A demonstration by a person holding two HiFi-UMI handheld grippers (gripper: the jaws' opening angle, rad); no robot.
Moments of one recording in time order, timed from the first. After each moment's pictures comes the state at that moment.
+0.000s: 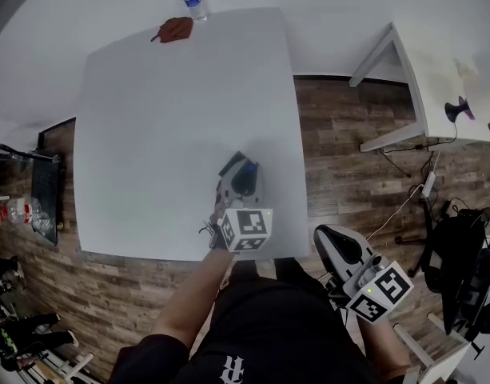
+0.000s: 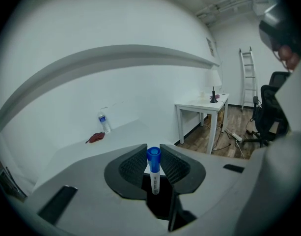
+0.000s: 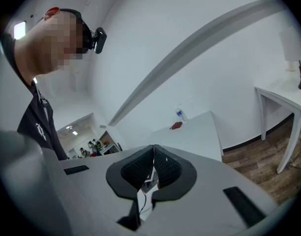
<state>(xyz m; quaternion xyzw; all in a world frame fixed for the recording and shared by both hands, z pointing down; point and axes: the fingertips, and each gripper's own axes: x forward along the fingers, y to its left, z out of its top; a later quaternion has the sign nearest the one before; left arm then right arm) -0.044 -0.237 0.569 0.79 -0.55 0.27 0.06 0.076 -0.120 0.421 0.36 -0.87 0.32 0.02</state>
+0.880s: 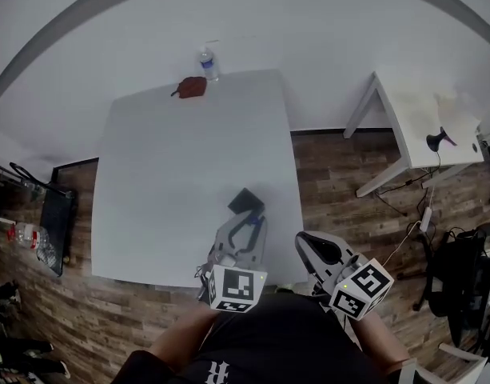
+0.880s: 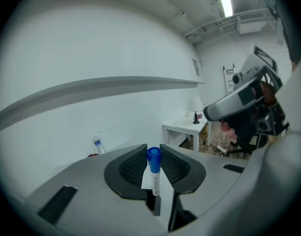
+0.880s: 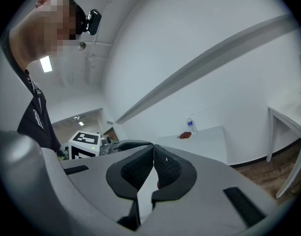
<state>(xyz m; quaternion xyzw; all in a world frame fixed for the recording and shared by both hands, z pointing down) -0.036 -0.165 0.420 0.85 -0.49 0.20 0.02 0.039 -0.126 0.385 0.34 -0.91 0.24 0.02</state>
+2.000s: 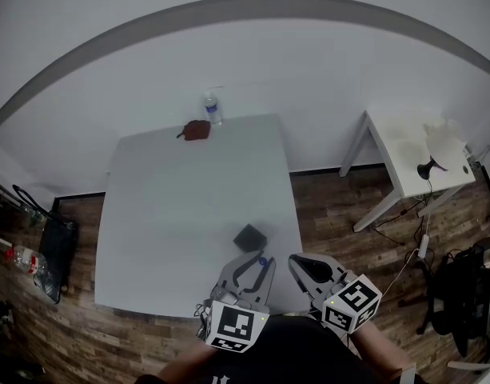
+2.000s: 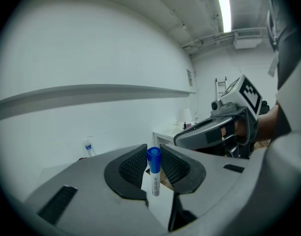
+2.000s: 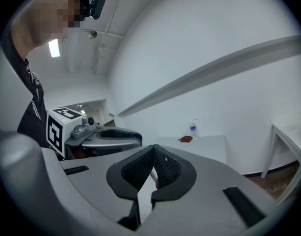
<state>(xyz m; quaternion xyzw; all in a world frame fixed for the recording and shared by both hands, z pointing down) -0.030 -0.132 0.362 0.88 -0.44 0.16 0.03 0.013 -0.131 0.369 0.33 -0.92 0.17 0.06</state>
